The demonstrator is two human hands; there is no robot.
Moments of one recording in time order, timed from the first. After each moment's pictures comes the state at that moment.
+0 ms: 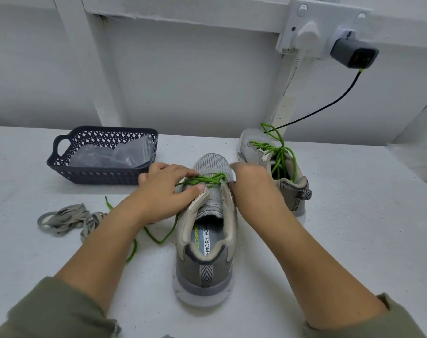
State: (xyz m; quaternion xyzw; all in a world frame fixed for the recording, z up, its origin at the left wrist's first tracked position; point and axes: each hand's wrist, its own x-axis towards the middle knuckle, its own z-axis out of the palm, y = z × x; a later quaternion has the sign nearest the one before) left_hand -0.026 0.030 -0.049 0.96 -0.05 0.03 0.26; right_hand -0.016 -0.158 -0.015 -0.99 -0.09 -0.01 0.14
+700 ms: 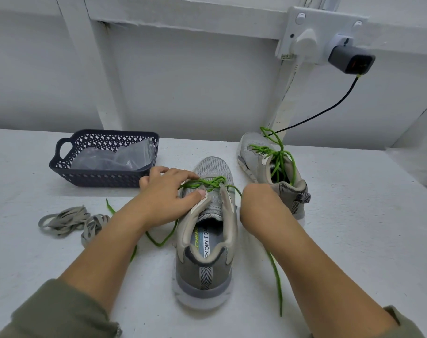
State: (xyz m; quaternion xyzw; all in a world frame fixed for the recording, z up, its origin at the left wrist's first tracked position) left_hand -0.027 0.026 -0.052 0.97 -0.04 0.03 0.24; right_hand -0.027 -0.169 -0.017 -0.99 -0.05 0.10 0.09
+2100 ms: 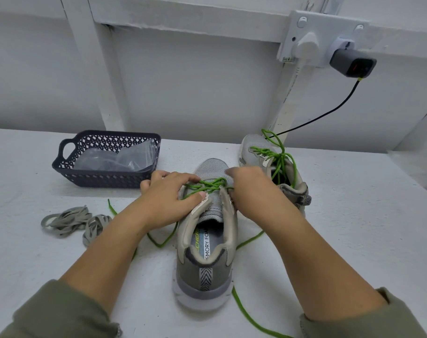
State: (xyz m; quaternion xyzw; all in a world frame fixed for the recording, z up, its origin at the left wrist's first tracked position) left_hand -0.029 0.027 -0.052 0.96 -0.04 0.02 0.26; right_hand -0.008 -0.155 0.000 -0.98 -0.13 0.06 0.10
